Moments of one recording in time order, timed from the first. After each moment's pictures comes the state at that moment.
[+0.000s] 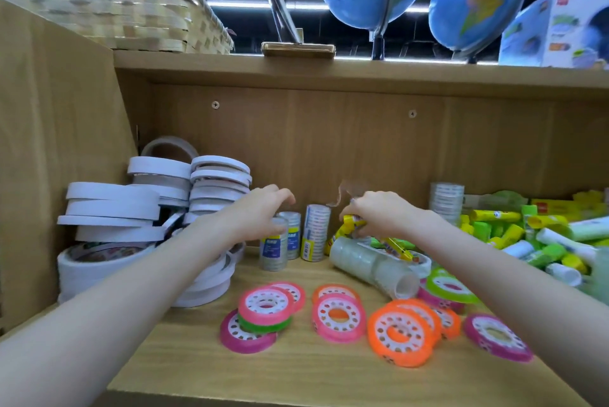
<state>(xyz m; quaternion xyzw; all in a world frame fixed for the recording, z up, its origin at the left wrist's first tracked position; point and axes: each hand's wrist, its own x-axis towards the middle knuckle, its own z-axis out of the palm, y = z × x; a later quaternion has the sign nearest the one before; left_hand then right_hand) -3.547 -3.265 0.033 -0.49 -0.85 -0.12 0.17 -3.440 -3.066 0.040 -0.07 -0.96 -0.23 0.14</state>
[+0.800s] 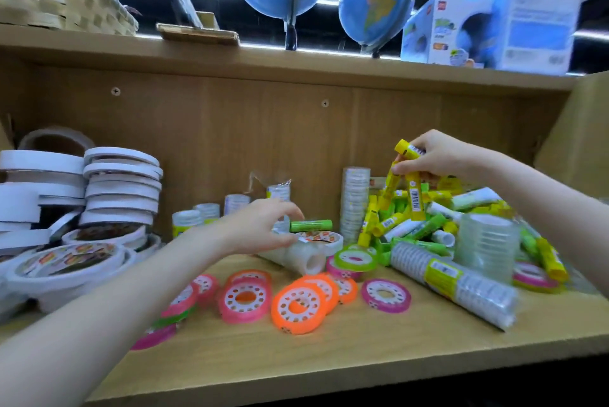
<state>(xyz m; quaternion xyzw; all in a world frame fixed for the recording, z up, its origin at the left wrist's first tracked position) -3.469 -3.188 0.017 -0.63 -0.76 -0.14 0.11 -3.278 -2.965 0.102 -0.23 -0.91 0.19 0.27</state>
